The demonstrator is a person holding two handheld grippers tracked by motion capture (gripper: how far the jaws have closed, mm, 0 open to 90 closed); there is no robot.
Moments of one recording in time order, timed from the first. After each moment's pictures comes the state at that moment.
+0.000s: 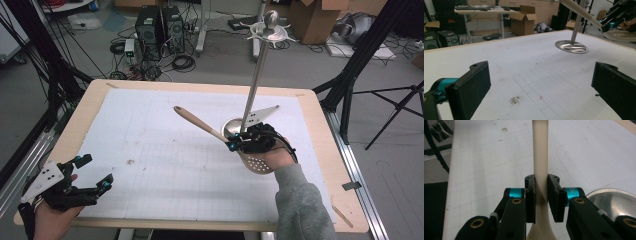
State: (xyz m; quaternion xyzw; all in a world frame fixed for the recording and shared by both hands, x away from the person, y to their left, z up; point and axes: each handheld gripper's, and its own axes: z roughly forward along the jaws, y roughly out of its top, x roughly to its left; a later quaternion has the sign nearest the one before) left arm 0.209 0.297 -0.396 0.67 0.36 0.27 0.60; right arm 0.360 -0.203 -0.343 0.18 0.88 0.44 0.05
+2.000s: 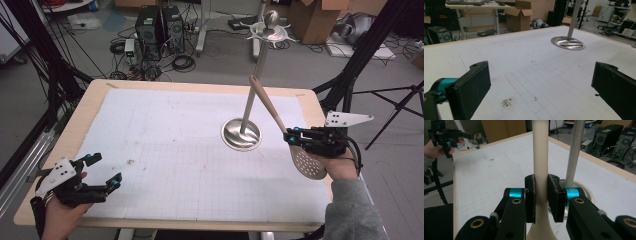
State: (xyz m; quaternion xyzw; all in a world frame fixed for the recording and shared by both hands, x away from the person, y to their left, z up) left arm 0.220 0.282 -0.401 0.68 0.35 0.25 0.59; right arm 0.318 -0.351 -0.310 0.25 0.79 0.55 0.11
